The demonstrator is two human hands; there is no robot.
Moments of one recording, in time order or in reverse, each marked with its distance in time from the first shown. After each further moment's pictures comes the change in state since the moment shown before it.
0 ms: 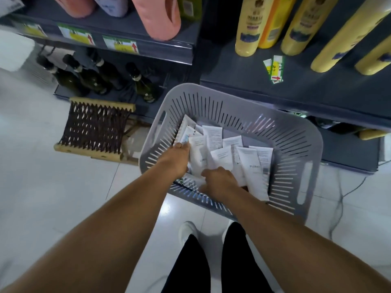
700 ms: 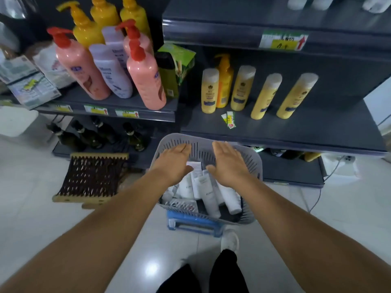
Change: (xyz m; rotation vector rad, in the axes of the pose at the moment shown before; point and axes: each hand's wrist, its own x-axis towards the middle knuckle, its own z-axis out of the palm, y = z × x) left_hand -0.136 0.040 -0.126 0.105 0.357 0.324; right_hand -0.136 -0.002 -0.123 0.054 0.492 0.061
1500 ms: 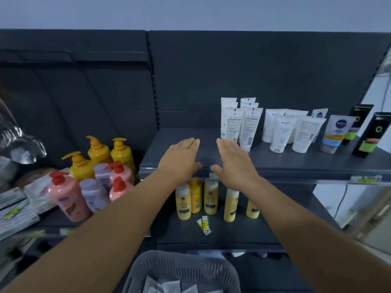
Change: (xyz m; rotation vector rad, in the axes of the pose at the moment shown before) left_hand 0.049 0.112 -0.286 0.125 0.515 0.177; right_hand -0.007 0.017 -0.290 -0.058 0.610 -0.062
